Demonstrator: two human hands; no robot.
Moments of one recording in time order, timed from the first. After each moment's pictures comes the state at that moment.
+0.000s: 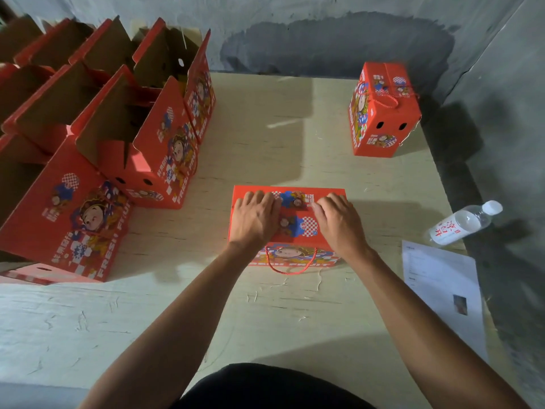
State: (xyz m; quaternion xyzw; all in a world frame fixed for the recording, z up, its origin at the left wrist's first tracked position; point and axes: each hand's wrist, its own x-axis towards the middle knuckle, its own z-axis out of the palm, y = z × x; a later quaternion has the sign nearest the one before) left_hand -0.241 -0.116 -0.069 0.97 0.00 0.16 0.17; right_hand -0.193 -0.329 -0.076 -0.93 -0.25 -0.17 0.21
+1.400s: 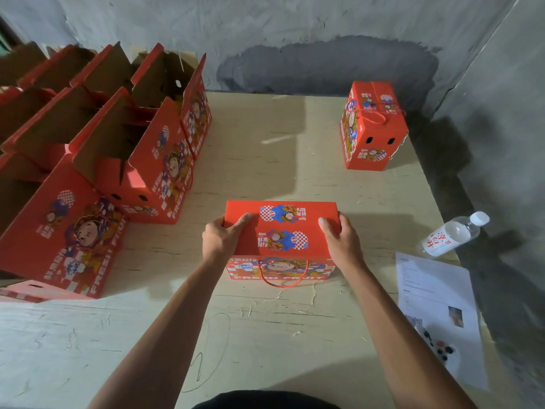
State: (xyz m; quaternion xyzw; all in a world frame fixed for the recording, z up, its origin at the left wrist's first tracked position) left_hand -0.249 -0.076 -0.082 0.78 0.32 0.03 0.53; right_hand -0.201 -0.350 -0.086 -0.85 0.05 0.05 0.52
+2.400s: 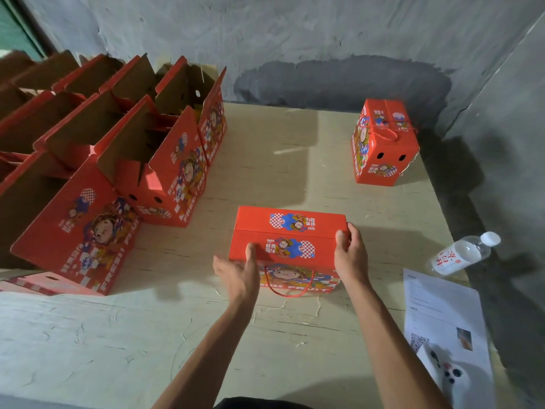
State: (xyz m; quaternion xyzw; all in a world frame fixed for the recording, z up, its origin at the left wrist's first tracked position) left_hand -0.305 -0.136 -0.089 0.67 0.43 0.11 0.59; right_hand -0.205 -0.339 -0.087 -0.87 0.11 0.00 0.48
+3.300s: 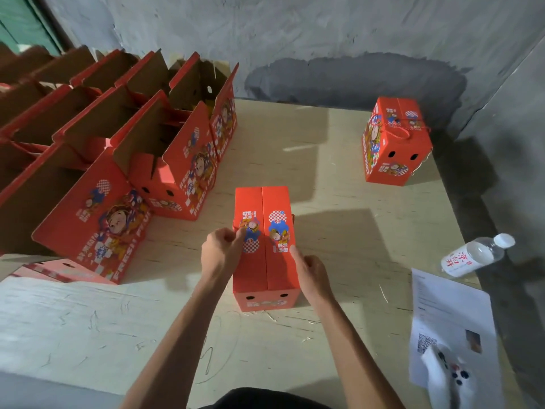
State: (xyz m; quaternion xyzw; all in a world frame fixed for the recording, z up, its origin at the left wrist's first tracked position) left_hand -0.302 -0.066 -0.055 0.82 0.33 0.09 0.46; right_hand -0.273 -0.265 -0.092 -0.82 0.09 0.20 0.53
